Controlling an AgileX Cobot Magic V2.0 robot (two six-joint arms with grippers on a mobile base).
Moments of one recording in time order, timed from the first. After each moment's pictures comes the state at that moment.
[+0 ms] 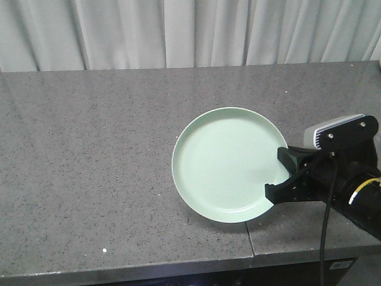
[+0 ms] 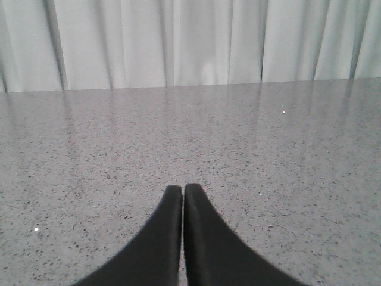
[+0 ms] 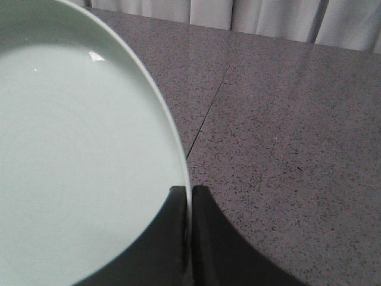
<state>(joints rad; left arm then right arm) -0.01 -0.01 0.03 0.02 0.14 -0.07 0.37 1.15 -0.53 0.01 -0.18 -0.02</state>
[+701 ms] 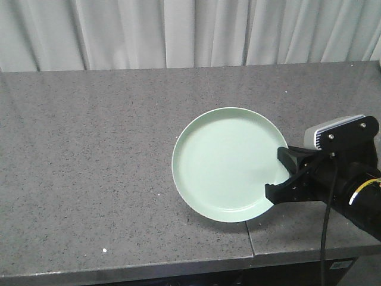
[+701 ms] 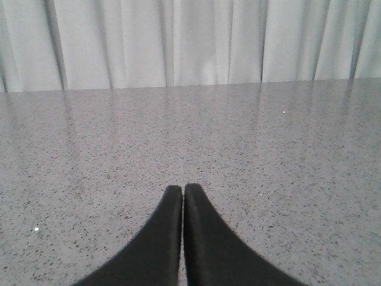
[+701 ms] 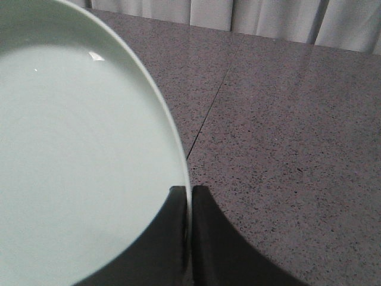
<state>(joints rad) -0.01 -0.01 0.03 0.02 0.14 -0.07 0.37 1.15 -0.53 0.01 -0.19 -0.02</state>
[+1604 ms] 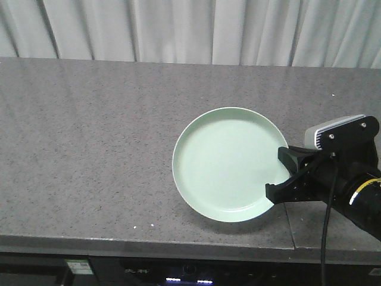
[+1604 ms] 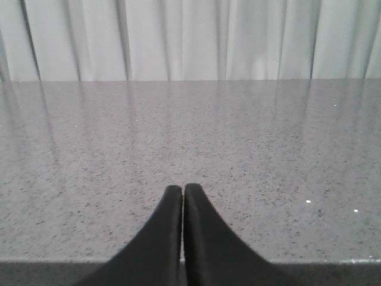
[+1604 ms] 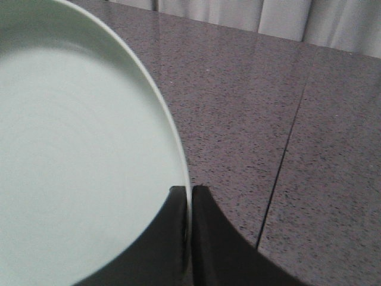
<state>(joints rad) -0.01 -0.01 0.03 0.02 0.14 -0.07 0.37 1.15 -0.53 0.01 -0.19 -0.02</state>
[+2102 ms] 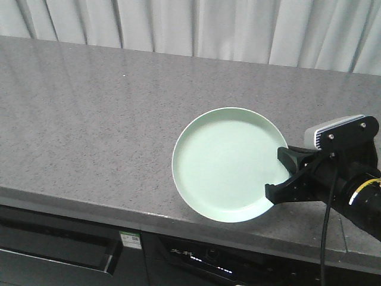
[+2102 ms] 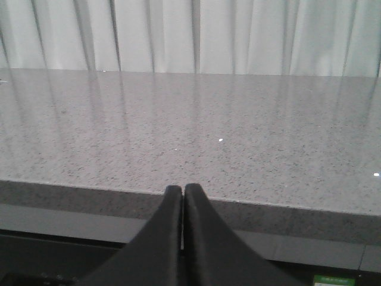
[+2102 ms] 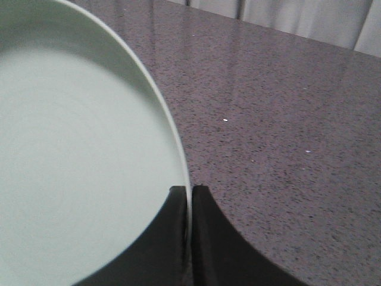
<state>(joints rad) -0.01 -0.01 0.03 0.02 0.14 -0.07 0.37 1.15 -0.53 0.01 -0.19 -0.02</state>
